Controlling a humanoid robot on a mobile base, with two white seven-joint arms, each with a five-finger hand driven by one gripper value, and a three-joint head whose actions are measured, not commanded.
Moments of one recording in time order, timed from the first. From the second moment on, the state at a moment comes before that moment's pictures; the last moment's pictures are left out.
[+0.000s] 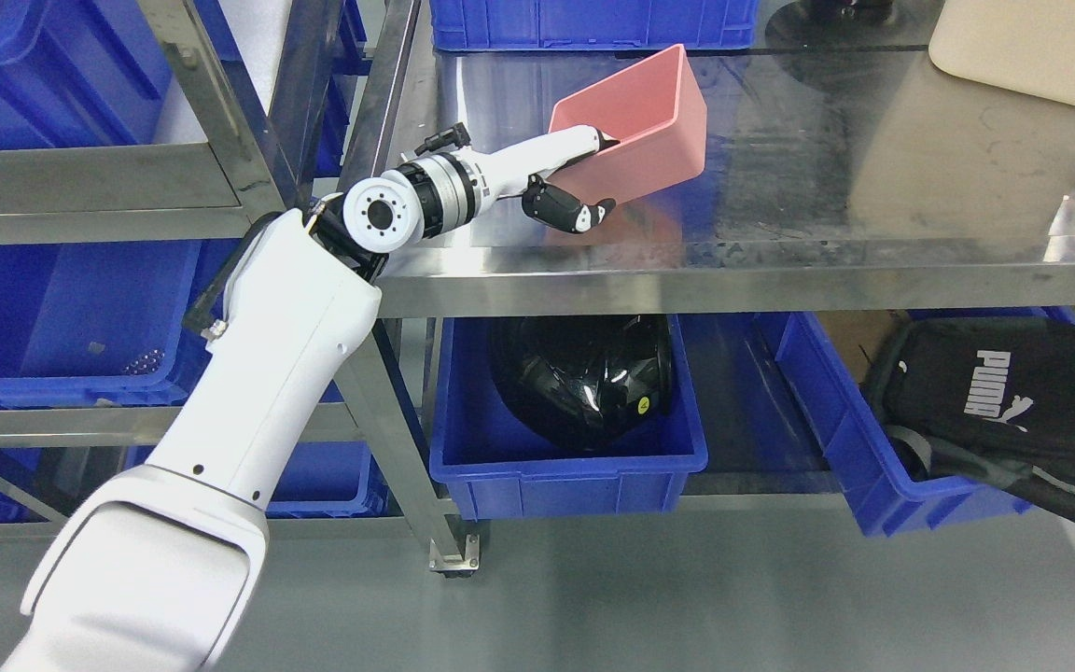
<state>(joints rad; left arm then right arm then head) -1.26 0.00 -0.55 -0.73 -0.26 -0.20 -0.62 0.00 0.00 0.00 0.00 0.00 0.02 -0.04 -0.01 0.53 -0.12</state>
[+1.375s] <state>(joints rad) -0.80 0.00 -0.27 -1.20 0.43 -0.40 -0.38 0.00 0.00 0.00 0.00 0.00 0.02 -0.04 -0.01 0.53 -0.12</state>
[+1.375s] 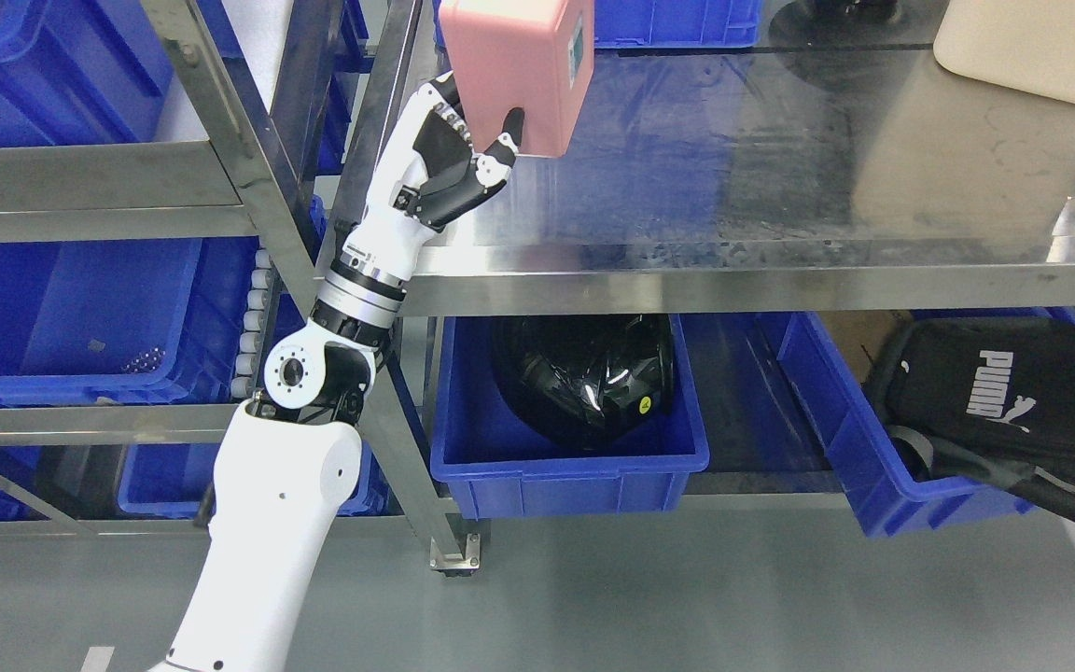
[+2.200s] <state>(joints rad) -0.46 0.00 -0.31 -1.47 0.44 -0.45 -0.42 0.00 0.00 0.00 0.00 0.00 0.02 -0.04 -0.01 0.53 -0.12</state>
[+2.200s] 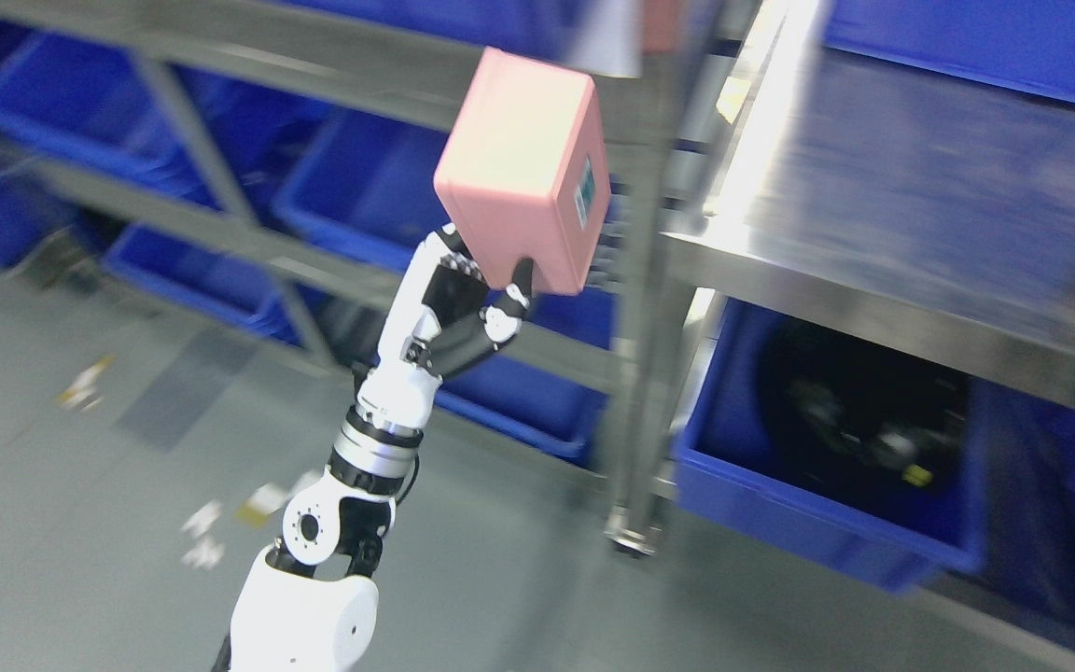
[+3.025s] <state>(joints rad) -0.21 0.00 -0.29 -1.53 0.43 -0.51 -0.54 0.00 0.00 0.00 0.00 0.00 0.02 -0.04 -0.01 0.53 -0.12</state>
